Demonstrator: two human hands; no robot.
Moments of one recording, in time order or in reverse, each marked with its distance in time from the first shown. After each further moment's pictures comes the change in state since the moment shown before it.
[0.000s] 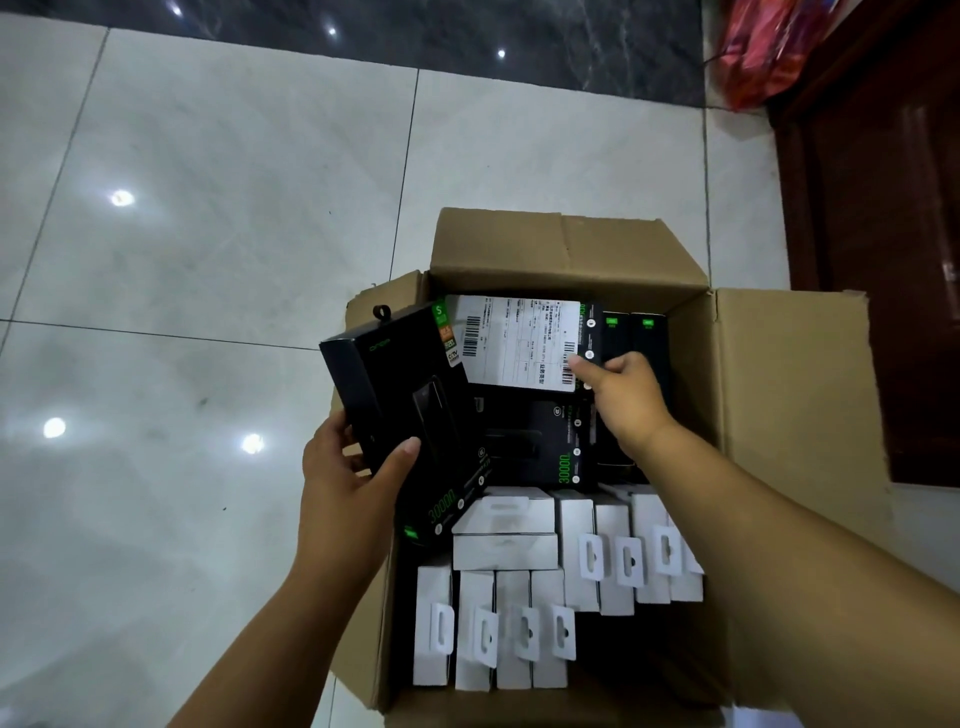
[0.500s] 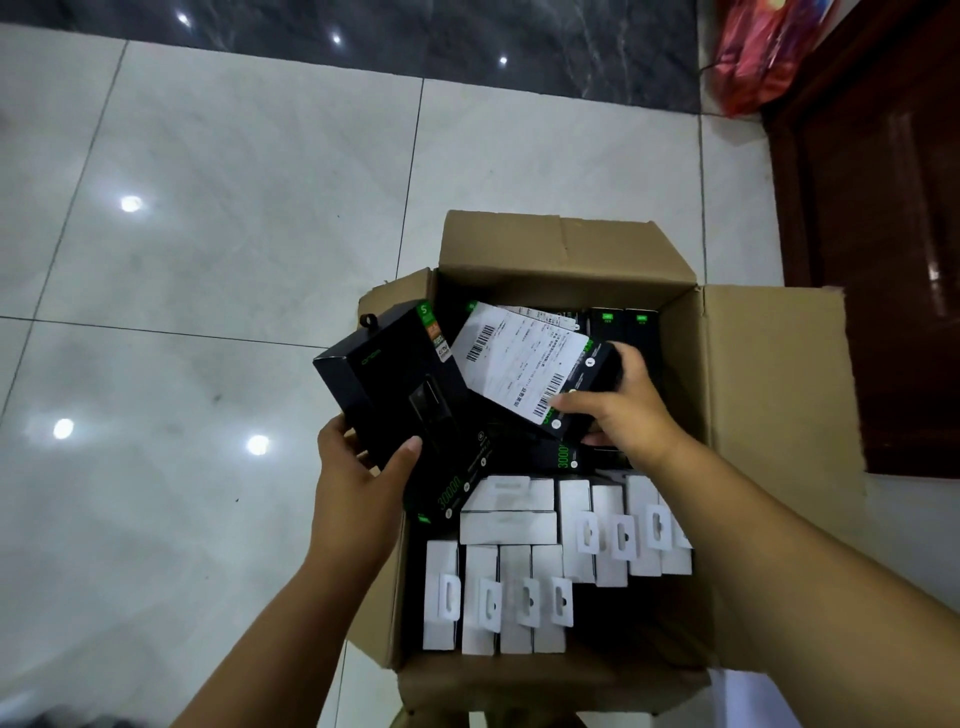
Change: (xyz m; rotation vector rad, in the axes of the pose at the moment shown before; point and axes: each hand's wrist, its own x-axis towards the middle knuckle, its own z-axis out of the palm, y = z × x) left_hand -0.019 0.006 -0.010 -0.035 -0.031 -0.065; right_hand -0.053 -0.009 -0.021 0.056 -0.267 -0.017
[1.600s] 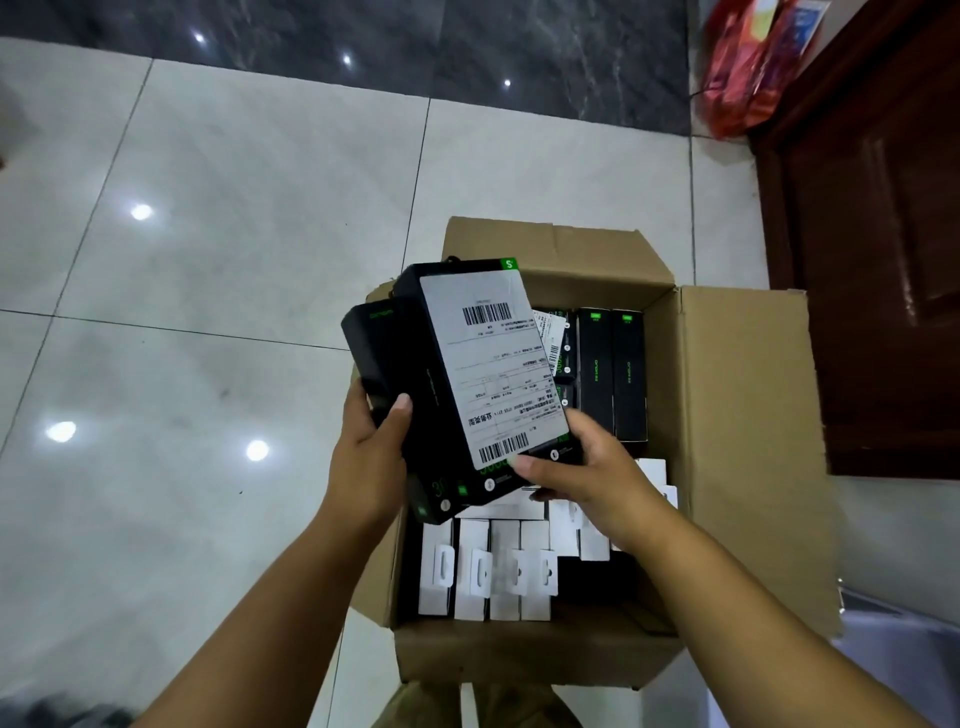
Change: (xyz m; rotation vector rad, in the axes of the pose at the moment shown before) left_hand -0.021 0.017 -0.002 -0.126 -0.115 0.030; right_hand -0.103 0.008 0.017 0.124 -0.304 -0.084
